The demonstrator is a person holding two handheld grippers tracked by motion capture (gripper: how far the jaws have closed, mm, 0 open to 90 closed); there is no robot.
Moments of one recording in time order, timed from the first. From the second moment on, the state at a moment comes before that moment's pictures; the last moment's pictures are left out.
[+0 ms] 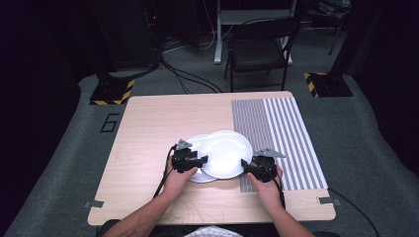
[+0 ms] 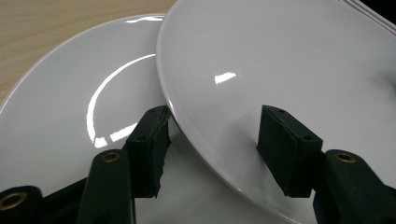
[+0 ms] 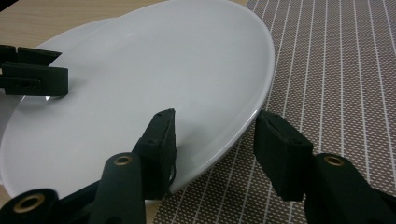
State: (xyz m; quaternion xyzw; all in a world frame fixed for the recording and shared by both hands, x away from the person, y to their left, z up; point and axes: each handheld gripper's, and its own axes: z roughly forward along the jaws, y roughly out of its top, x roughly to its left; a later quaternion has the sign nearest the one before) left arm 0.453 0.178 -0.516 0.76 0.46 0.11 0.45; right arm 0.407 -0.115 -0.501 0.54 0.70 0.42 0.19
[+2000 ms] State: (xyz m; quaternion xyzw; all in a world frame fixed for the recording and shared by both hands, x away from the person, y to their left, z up) left arm 0.437 0.164 -0.520 0.72 0.48 0.12 0.48; right arm 0.404 -0.109 -0.511 0.56 0.68 0.41 0.24
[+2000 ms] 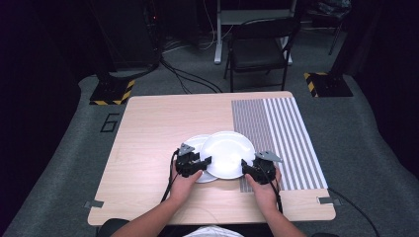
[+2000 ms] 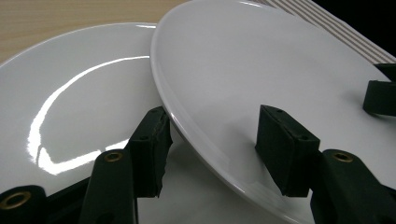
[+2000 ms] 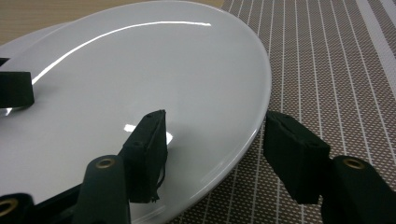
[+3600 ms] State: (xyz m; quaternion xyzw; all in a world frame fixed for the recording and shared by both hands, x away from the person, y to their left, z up) left arm 0.441 0.164 -0.513 0.71 0.49 0.09 0.50; right arm 0.408 -0.112 -0.509 0.59 0.64 0.45 0.19
